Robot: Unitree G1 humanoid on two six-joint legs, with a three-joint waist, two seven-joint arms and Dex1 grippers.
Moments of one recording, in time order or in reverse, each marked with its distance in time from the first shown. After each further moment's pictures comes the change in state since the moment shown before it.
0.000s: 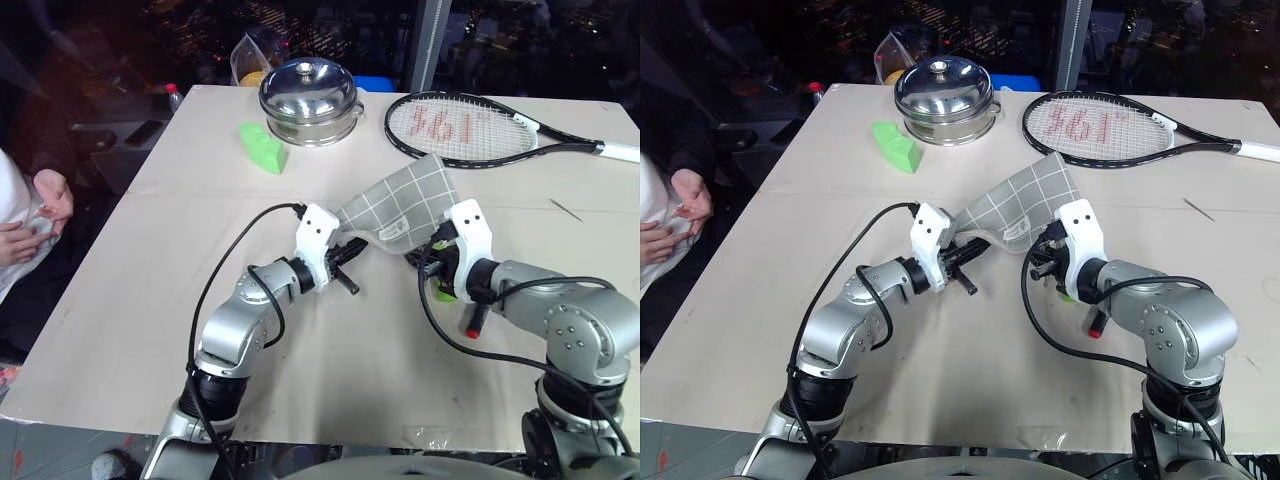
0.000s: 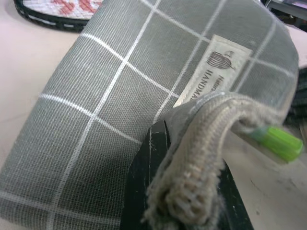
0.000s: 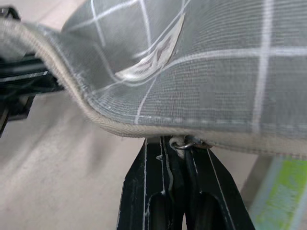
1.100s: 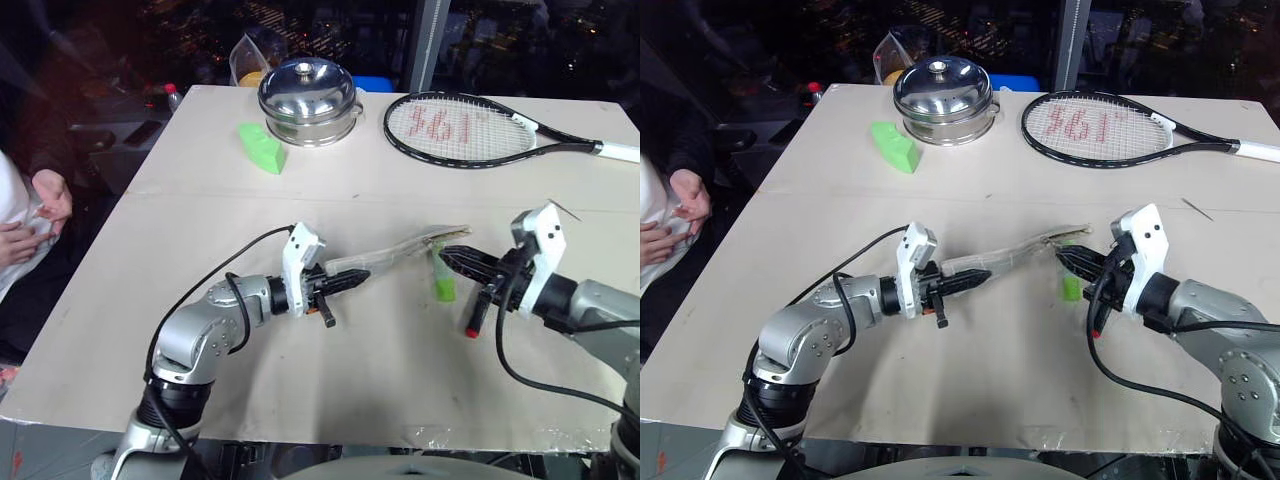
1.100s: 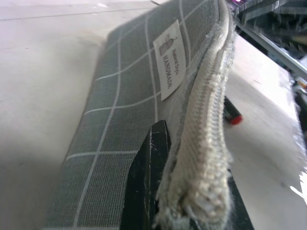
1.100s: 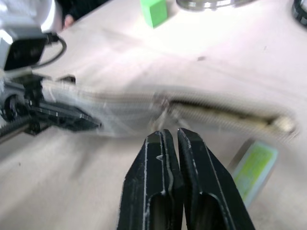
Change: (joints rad) left arm 0.055 0.181 0.090 -0.050 -0.305 0.244 -0.258; right arm 0.230 -0.246 -0.274 -0.107 0.273 -0.285 0.221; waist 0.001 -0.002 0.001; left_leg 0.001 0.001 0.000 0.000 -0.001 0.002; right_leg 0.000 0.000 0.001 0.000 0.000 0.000
